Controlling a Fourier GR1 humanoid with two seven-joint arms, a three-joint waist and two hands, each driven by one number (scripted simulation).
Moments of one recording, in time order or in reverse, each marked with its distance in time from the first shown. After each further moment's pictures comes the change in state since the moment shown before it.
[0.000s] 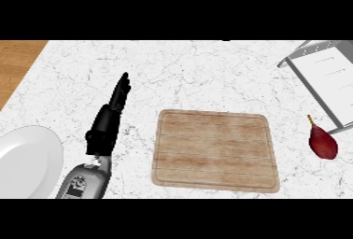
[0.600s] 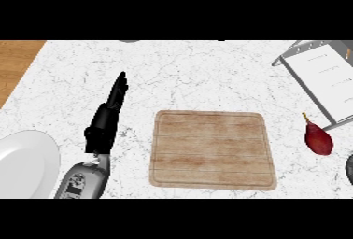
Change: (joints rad) left arm -0.008 0.003 0.018 0.019 0.003 0.009 -0.003; right arm -0.007 0.042 -0.213 -0.029 0.163 -0.042 0.005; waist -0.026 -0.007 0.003
